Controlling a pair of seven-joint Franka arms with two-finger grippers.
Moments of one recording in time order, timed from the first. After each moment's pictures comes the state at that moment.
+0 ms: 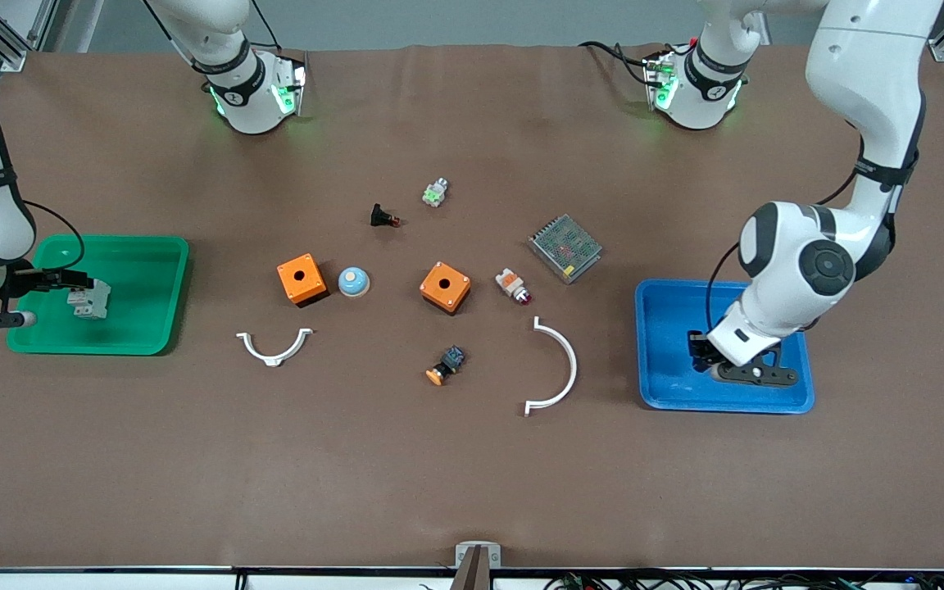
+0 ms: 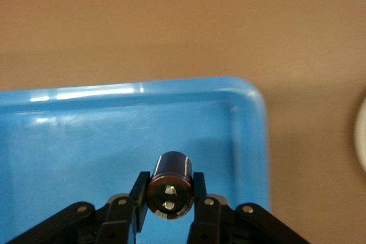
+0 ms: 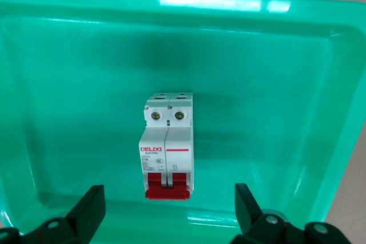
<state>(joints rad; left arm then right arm) -0.14 0.43 -0.07 -1.91 0.00 2.47 -0.08 -0.50 0.45 0.00 -1.93 -0.10 2.14 -0.49</state>
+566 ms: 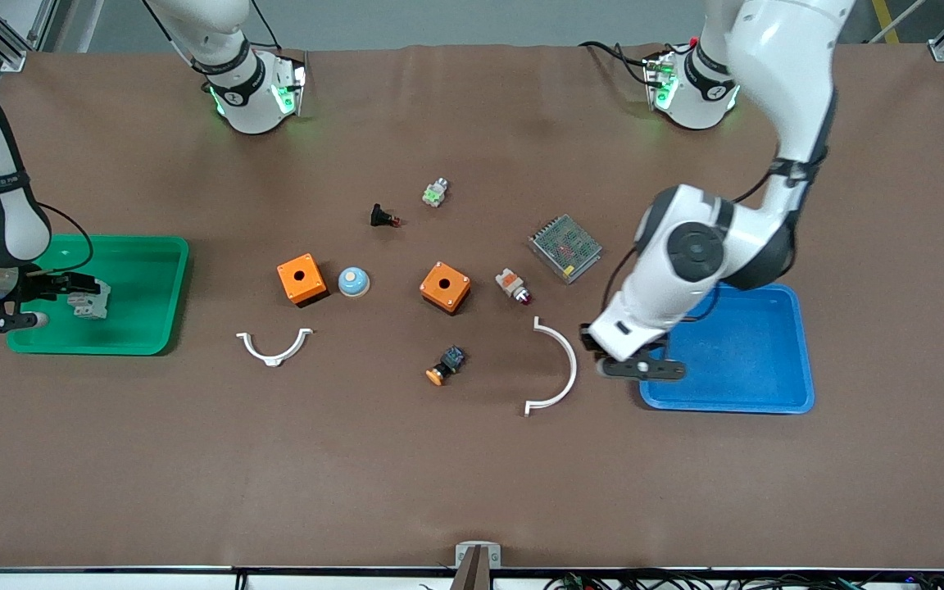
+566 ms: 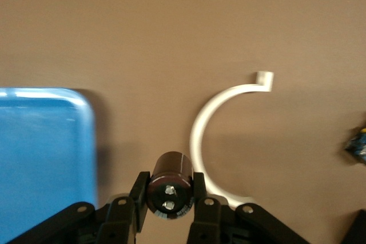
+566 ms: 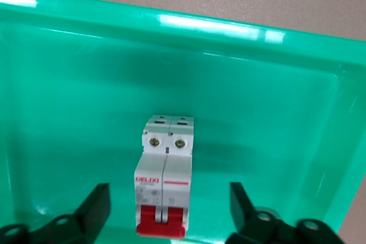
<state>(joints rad) -0.41 0.56 -0.07 -1.64 0.00 2.31 -0.43 -0.50 0.47 0.01 -1.96 -0.10 2.26 -0.56</state>
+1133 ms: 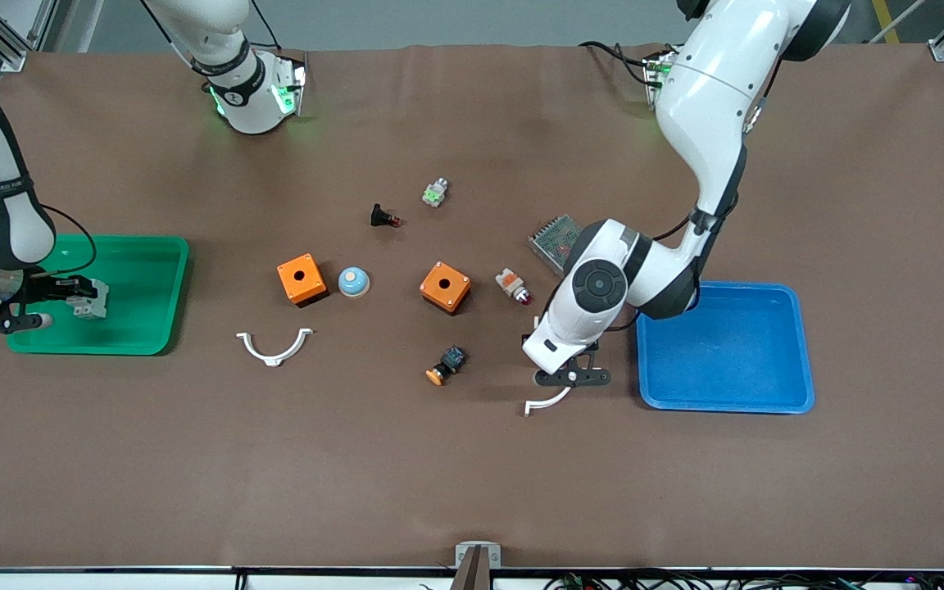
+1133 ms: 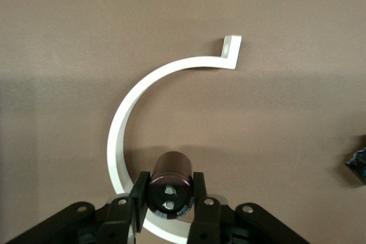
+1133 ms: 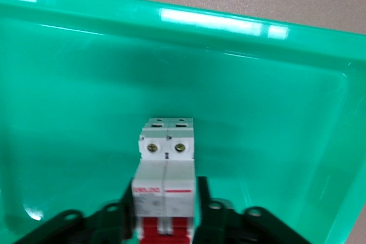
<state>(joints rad) -0.50 0.78 -0.06 -1.49 0.00 2.32 -0.55 -0.51 0.48 0.01 -1.96 -0.10 2.27 -0.56</state>
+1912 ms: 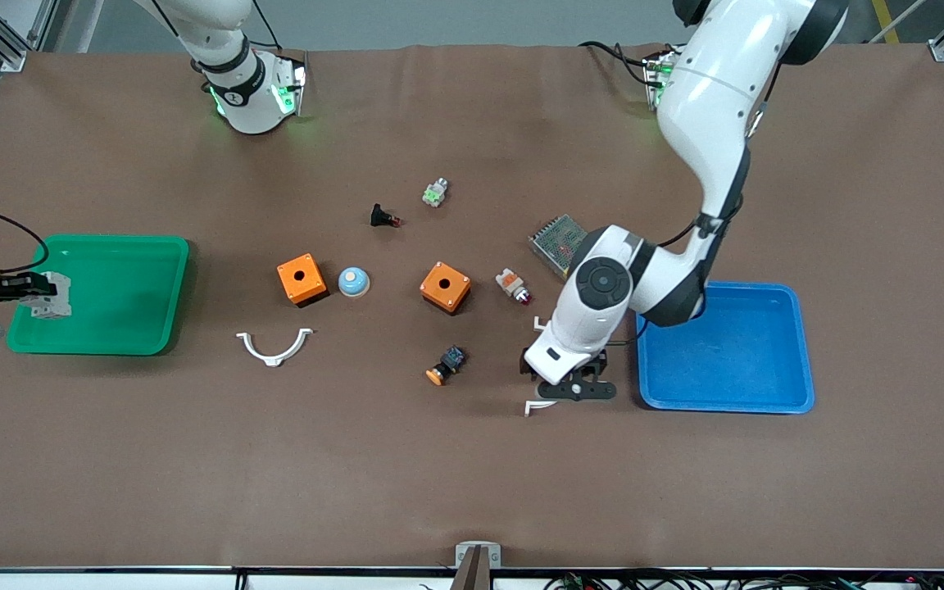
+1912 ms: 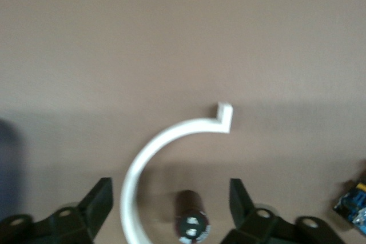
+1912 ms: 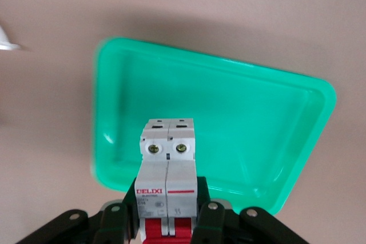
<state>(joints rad) -0.51 0.74 0.00 -1.43 0.06 2.34 -0.55 -0.32 0.38 0.03 -1.59 -0.10 1.69 -0.45</state>
